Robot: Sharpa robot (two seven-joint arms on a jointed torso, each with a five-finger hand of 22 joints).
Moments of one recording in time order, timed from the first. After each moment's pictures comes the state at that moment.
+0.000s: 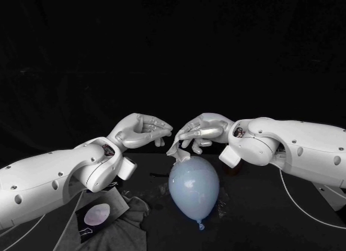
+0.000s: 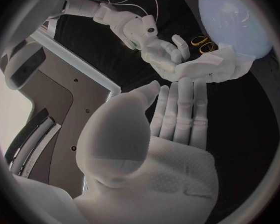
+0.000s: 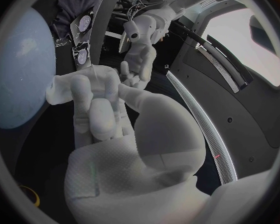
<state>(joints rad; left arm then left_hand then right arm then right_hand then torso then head) 1.30 -0.83 -0.01 1.57 -0.50 -0.28 0.38 1.38 -0.13 0.45 0.06 0.05 0.91 0.18 0.34 0.23 1.12 0.12 0.18 0.09 1.02 0.06 0.99 0.56 0.18 0.80 0.19 0.83 0.51 1.50 -0.74 -0.15 1.48 -0.37 -0.05 0.02 1.26 -0.01 0.64 -0.06 0.05 0.99 0.12 0.39 0.30 1.30 0.04 0.29 0.16 1.39 -0.03 1.23 1.02 0.16 1.18 0.08 0.66 1.18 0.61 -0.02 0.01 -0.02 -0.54</state>
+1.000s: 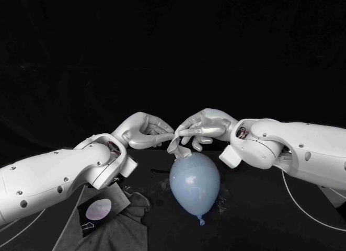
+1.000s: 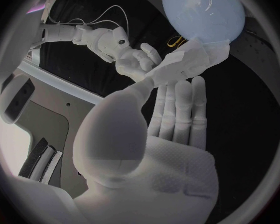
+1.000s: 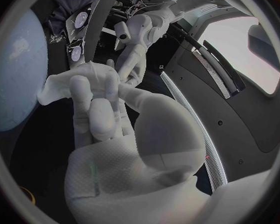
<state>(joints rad) 1.30 -0.83 -0.01 1.60 -0.75 -0.41 0.22 1.36 -0.18 0.40 0.10 0.05 0.94 0.16 0.36 0.23 1.17 0.09 0.26 0.14 1.07 0.04 1.11 0.61 0.18 0.84 0.16 0.89 0.53 1.49 -0.77 -0.15 1.56 -0.41 -0.13 0.09 1.27 -0.01 0.65 -0.07 0.05 0.99 0.11 0.39 0.30 1.30 0.04 0.29 0.17 1.39 -0.02 1.23 1.02 0.15 1.18 0.08 0.68 1.19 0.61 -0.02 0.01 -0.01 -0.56</state>
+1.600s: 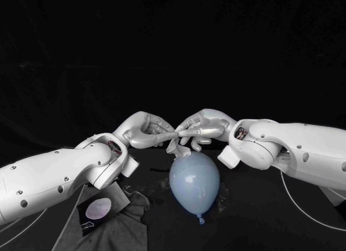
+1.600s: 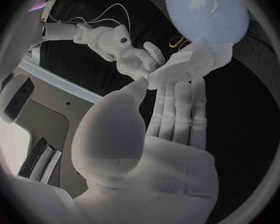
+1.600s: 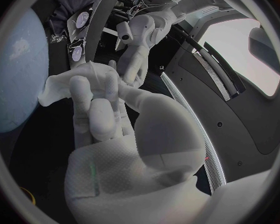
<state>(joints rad) 1.30 -0.82 -0.01 1.61 -0.74 -0.41 0.21 1.32 -0.20 0.33 0.17 0.05 0.95 0.15 0.37 0.23 1.17 0.09 0.30 0.17 1.07 0.03 1.12 0.61 0.18 0.85 0.16 0.89 0.53 1.48 -0.77 -0.15 1.56 -0.43 -0.15 0.10 1.27 -0.01 0.65 -0.07 0.05 0.99 0.11 0.39 0.30 1.30 0.04 0.29 0.17 1.40 -0.03 1.23 1.02 0.14 1.19 0.08 0.68 1.20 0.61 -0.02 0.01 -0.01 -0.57</state>
